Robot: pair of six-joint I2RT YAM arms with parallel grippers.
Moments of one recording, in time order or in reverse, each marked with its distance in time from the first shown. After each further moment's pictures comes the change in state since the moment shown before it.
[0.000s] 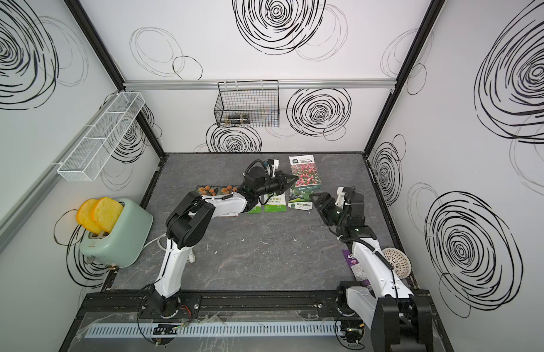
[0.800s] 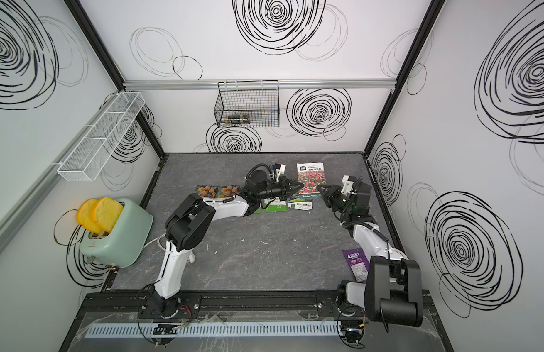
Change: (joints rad) left arm -0.033 -0.024 -0.045 0.038 0.117 -0.036; right arm -0.117 0.231 0.085 0.241 -0.146 -0.001
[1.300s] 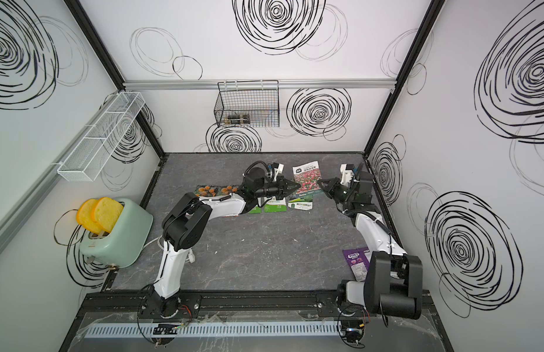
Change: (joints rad) left arm 0.032 -0.021 0.003 -0.100 0.046 0.085; right arm -0.009 0.056 0.174 -0.203 -0.050 -0.287
